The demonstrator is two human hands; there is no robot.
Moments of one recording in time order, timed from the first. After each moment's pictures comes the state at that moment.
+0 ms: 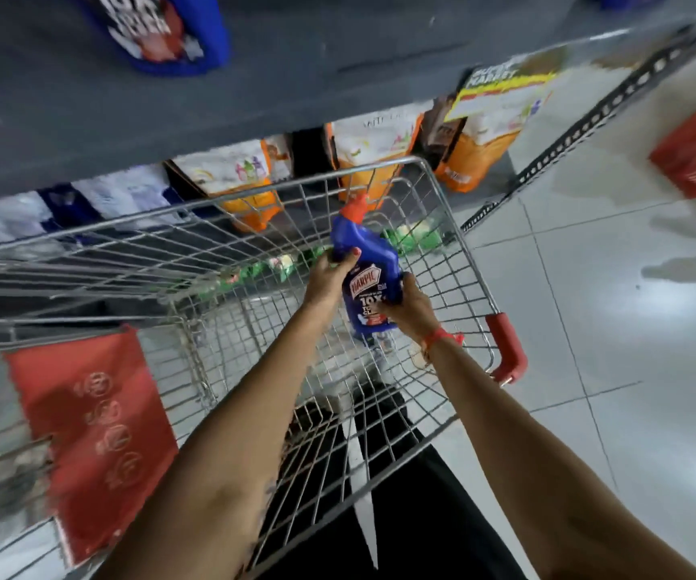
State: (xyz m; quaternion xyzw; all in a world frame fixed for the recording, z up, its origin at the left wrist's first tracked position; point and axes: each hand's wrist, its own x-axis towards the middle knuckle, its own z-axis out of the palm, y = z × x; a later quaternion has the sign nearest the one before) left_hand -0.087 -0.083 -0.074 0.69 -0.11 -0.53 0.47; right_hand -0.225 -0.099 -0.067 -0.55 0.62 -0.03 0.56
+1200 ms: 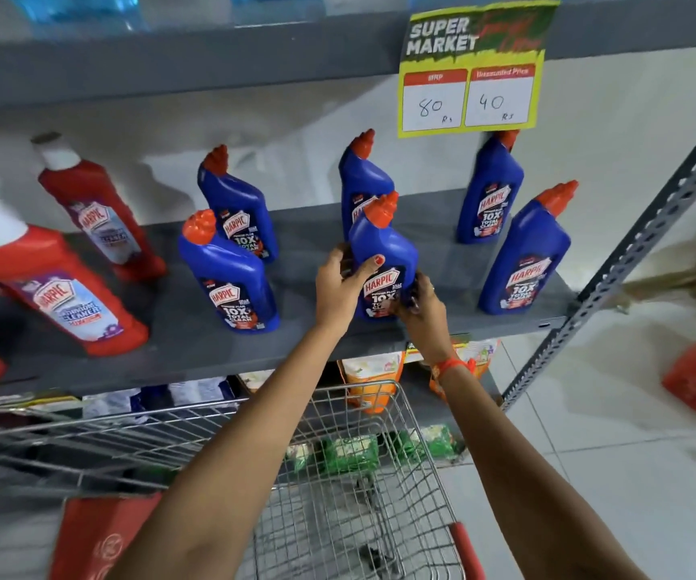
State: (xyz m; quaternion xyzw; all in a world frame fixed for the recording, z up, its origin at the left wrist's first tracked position) left_hand -0.068 -0.223 0.200 0.63 -0.39 -0.22 0.64; right_hand -0.184 -0.283 0.142 -0.68 0.40 -0.38 0.49
